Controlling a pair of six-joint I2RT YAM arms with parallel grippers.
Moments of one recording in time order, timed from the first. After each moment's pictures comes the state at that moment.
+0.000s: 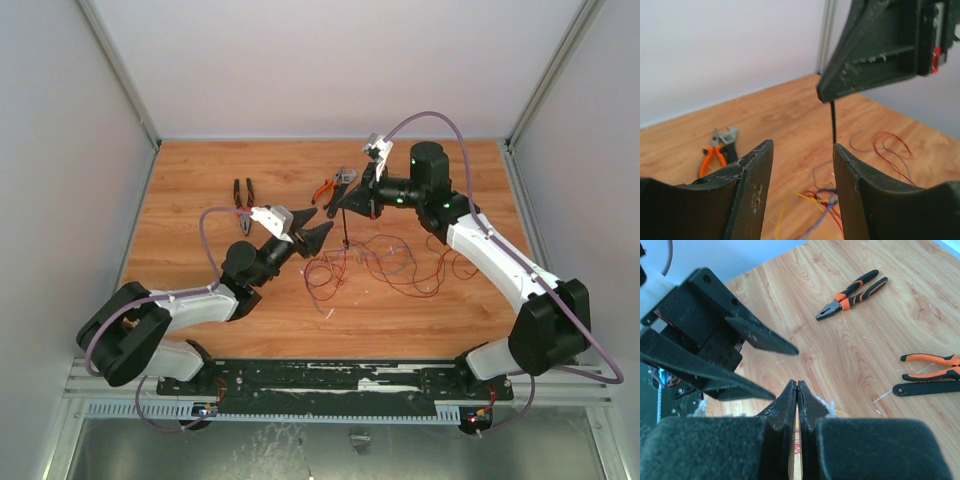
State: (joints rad) left arm -0.72 1.36 0.44 1.22 0.01 -0.06; right arm 0.45 1.43 1.18 -0.05 -0.82 0.02
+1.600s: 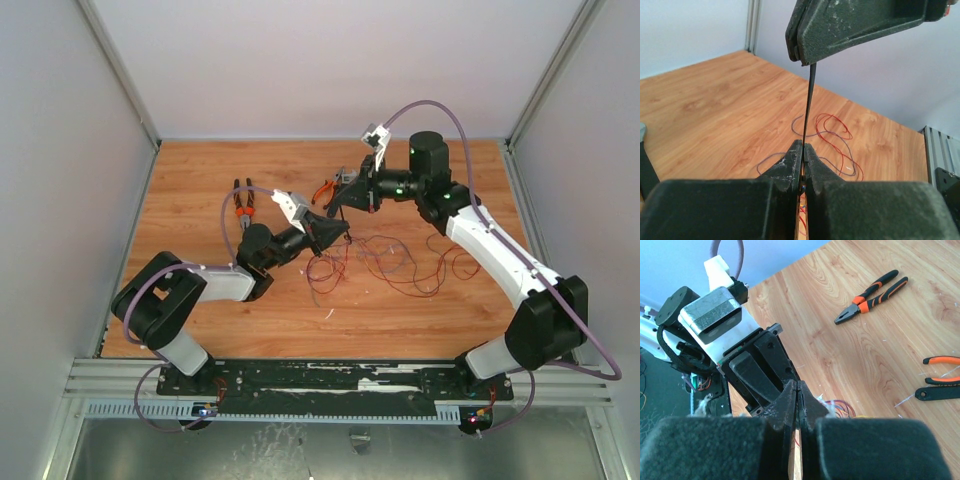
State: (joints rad) left arm -0.65 1.59 0.58 1.23 0.40 -0.32; right arm 0.45 1.46 1.28 -0.12 -0.86 0.13
